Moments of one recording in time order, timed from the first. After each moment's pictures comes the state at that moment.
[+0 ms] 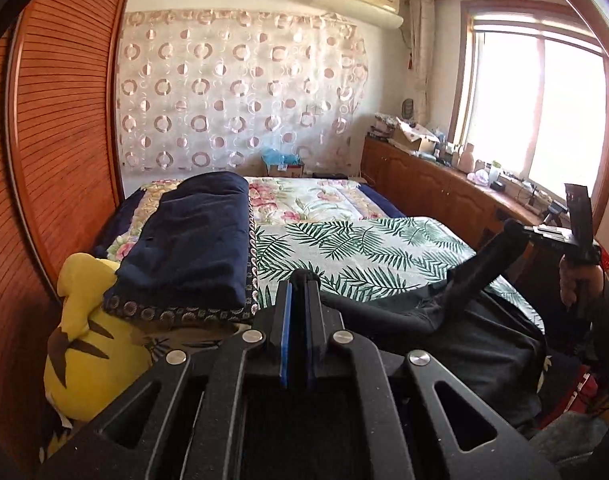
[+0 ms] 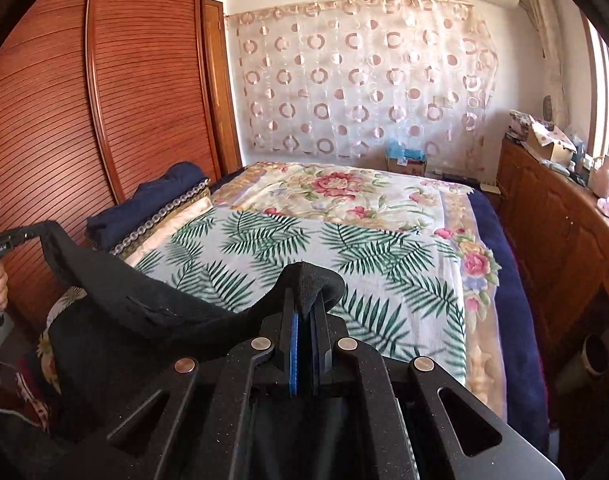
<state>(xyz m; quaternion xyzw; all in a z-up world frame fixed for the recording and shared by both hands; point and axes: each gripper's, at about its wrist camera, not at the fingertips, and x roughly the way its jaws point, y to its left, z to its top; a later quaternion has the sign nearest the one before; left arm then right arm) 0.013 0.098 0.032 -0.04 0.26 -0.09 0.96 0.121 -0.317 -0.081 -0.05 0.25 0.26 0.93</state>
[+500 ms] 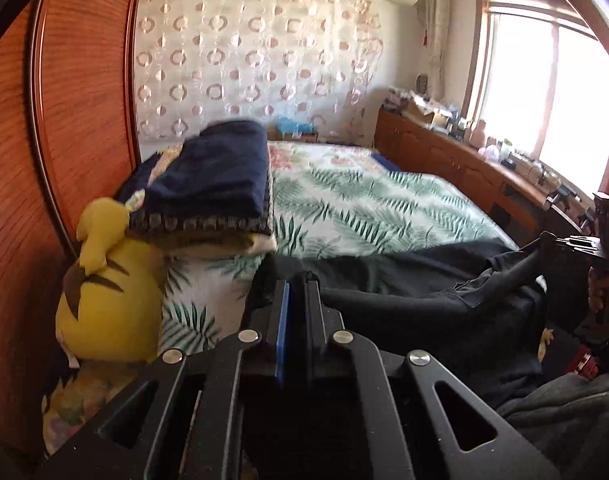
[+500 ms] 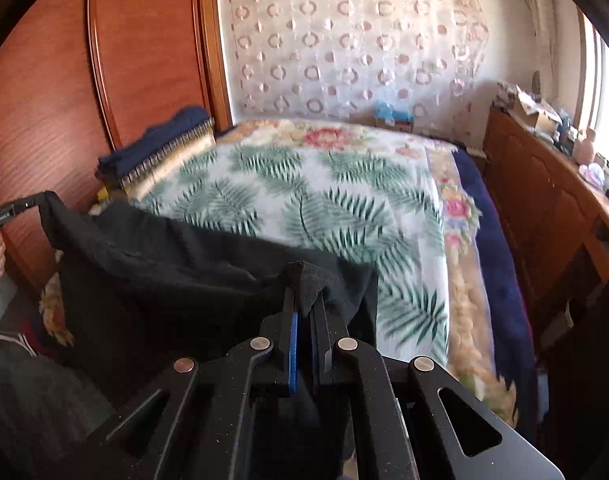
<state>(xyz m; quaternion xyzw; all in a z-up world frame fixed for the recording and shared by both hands) -0.039 0.104 -0.021 -0.04 0.32 -0.06 0.94 0.029 -0.352 -0.118 -0.07 0.32 0.23 0.91</state>
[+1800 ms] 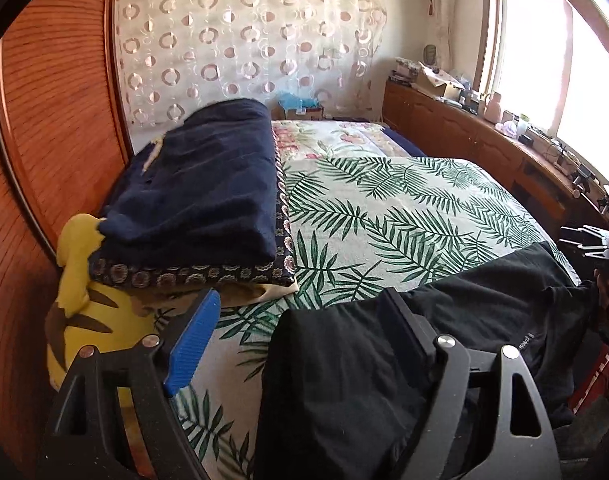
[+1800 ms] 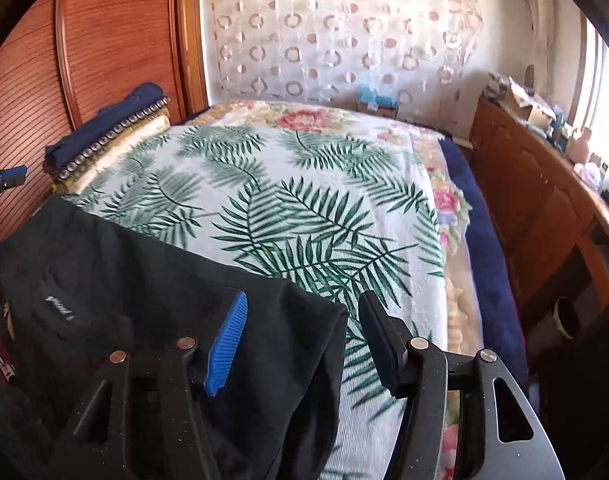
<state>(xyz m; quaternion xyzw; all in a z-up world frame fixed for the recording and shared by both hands) 0.077 0.114 -0.040 -0.02 0.36 -0.06 0.93 0.117 -0.327 -0.155 -0.09 0.35 0.19 0.91</state>
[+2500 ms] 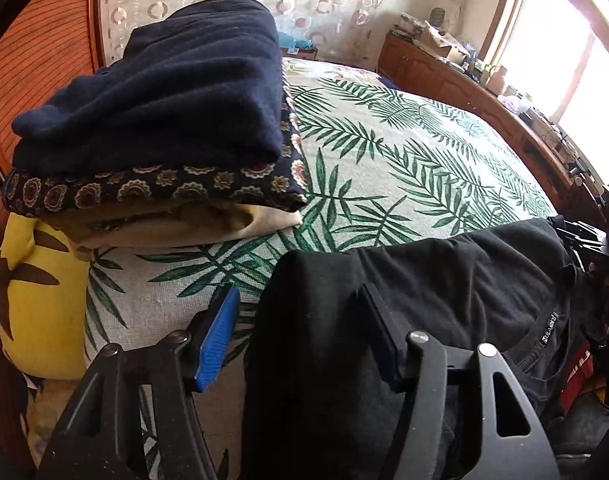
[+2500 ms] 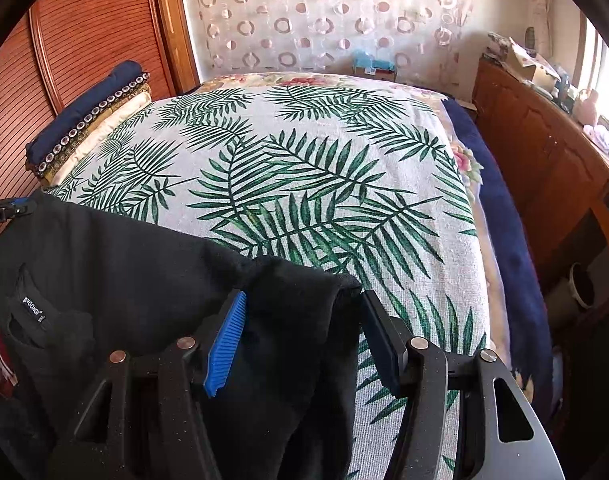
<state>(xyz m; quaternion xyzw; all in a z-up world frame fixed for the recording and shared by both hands) 0.102 0.121 -0.109 -0.06 0.46 -0.09 0.88 0.147 -0.327 -0.183 -0.07 0.40 0.20 0.89</state>
